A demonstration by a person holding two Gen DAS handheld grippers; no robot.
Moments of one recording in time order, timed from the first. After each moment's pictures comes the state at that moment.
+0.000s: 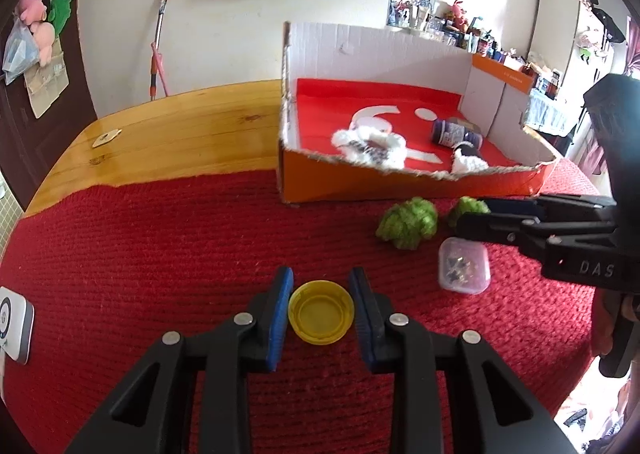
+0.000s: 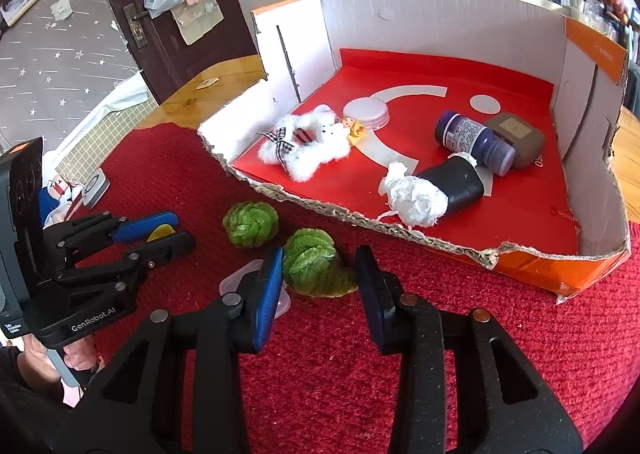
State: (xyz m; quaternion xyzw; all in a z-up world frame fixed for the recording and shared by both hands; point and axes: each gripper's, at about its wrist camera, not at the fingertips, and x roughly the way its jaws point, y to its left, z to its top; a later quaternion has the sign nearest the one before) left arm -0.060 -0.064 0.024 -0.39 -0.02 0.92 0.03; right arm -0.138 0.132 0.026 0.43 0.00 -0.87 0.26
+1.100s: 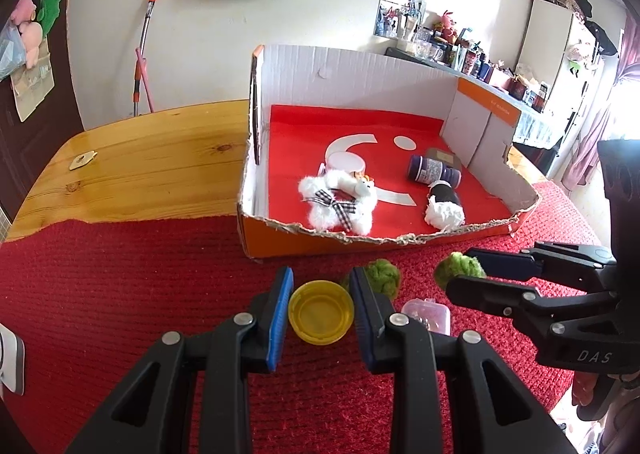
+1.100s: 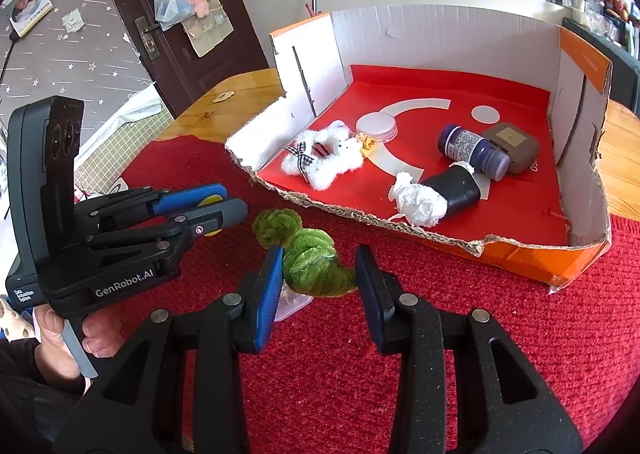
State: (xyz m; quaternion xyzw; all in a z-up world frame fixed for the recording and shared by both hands) left arm -0.087 -0.053 0.046 -0.39 -0.04 0.92 0.05; right arm -0.125 0.139 0.040 0.41 -0.02 -0.87 0.27
